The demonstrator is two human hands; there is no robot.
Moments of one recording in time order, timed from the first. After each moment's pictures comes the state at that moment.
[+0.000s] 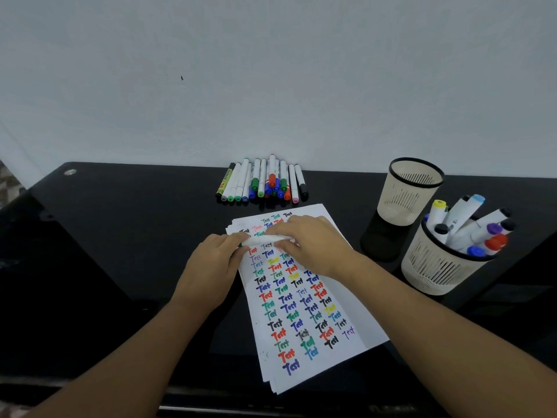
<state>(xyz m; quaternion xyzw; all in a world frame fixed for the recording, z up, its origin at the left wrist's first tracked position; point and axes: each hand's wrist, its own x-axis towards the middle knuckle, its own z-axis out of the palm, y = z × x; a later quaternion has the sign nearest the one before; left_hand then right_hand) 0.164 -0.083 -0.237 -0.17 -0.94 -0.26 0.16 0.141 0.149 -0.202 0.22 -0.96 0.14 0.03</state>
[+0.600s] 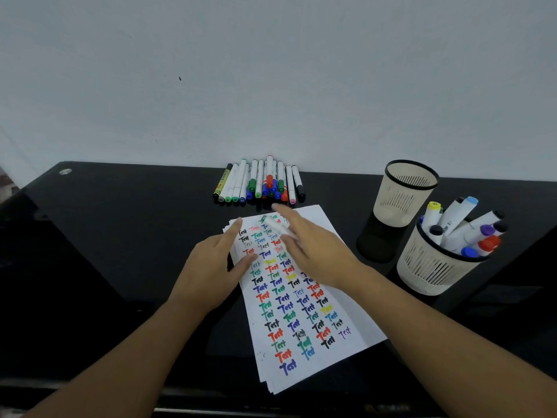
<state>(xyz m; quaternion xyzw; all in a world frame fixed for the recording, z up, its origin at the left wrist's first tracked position) 0.160 -0.082 -0.239 -0.15 -0.95 -0.26 0.12 0.165 0.154 -0.203 0.21 -0.95 0.25 0.06</state>
